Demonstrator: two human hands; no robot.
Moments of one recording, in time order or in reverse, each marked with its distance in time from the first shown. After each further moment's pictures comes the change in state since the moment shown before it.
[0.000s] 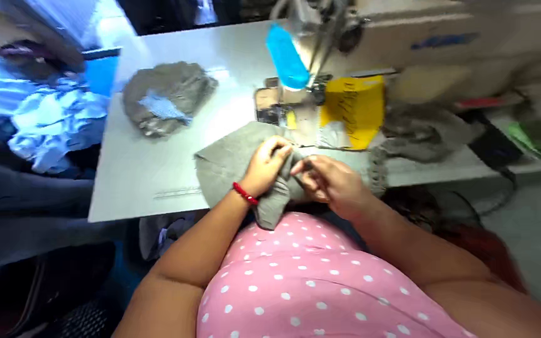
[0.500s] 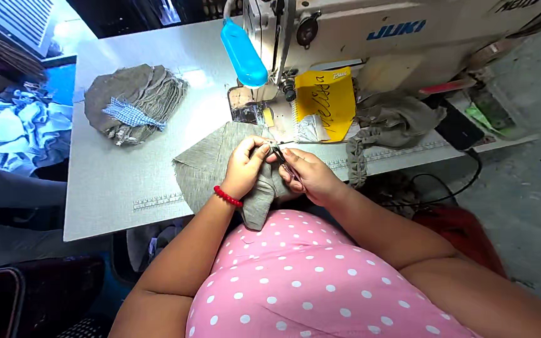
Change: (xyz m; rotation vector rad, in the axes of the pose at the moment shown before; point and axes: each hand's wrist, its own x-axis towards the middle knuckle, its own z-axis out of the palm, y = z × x) left_hand -0.006 0.004 0.001 -0.049 0.030 -0.049; right_hand 0.014 0.011 -0.001 0.110 0.044 0.131
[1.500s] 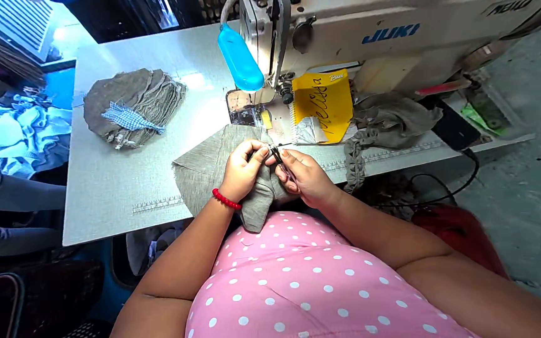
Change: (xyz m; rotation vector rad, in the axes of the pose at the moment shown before) left_hand -0.007 0.011 -0.001 0.049 0.001 0.024; right_hand 0.003 0.009 0.006 0.029 0.053 -0.106
